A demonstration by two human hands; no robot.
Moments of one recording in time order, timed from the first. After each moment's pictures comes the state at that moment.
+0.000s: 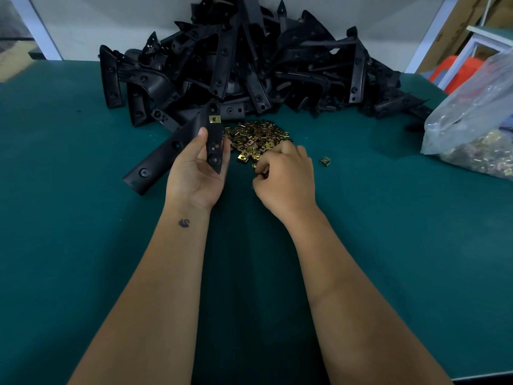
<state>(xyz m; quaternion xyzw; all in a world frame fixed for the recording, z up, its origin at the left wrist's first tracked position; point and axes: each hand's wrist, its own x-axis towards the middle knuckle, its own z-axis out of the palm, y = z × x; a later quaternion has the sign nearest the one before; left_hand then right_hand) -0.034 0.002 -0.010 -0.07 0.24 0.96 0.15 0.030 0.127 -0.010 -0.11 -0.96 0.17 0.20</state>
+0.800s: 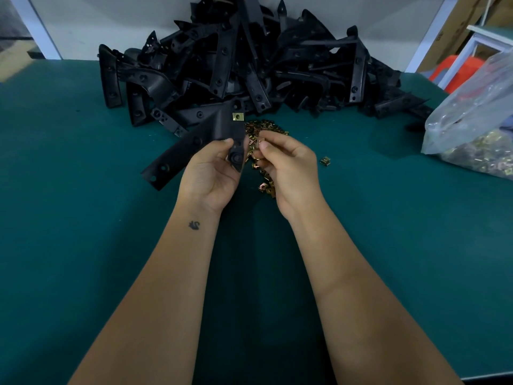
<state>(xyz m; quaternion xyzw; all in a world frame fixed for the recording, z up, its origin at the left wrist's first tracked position) -0.022 0.015 -0.002 -0.01 0.25 0.95 0.21 0.027 0.123 0.002 -0.14 -0.57 0.78 0.21</state>
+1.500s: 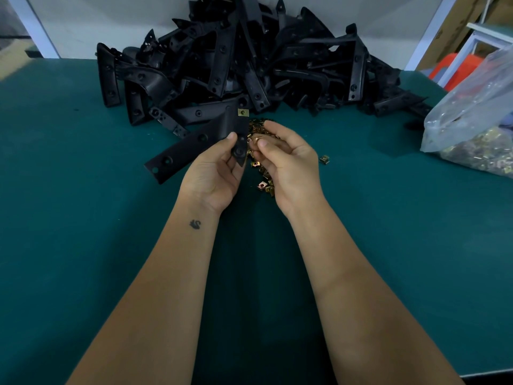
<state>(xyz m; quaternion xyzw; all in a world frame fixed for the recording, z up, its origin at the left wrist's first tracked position) -0.018 0.016 -0.002 -0.01 0.33 0.91 0.23 0.027 0.124 0.001 -0.10 -0.51 0.83 0.21</state>
